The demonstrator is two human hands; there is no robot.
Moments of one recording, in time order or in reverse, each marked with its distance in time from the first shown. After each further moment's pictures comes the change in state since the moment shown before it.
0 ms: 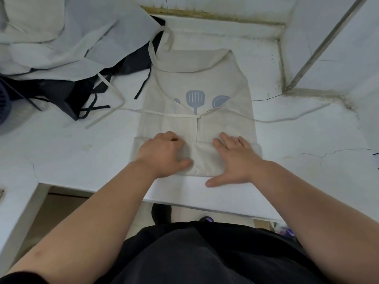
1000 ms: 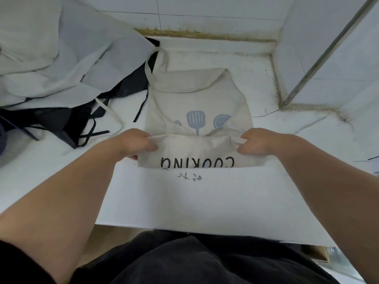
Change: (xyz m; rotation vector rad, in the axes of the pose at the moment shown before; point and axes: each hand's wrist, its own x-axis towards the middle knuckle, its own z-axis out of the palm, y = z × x) left_hand 0.055 -0.074 -0.067 -0.681 -0.235 -0.399; right_hand 0.034 0.046 -0.083 0.228 -0.104 0.308
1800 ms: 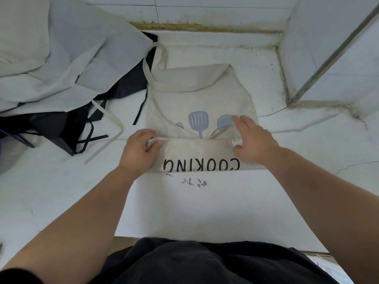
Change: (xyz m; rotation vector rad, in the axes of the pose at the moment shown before) left_hand 0.023 -0.029 0.034 0.051 0.460 0.335; right_hand 0.018 -0.010 0.024 0.037 0.316 -0.073
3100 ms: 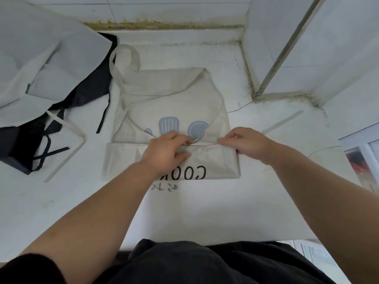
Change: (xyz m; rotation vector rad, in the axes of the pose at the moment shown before) left_hand 0.012 0.083 0.075 0.254 -0.318 0.478; right_hand -0.018 0.059 -0.008 0.790 -0.144 0.247
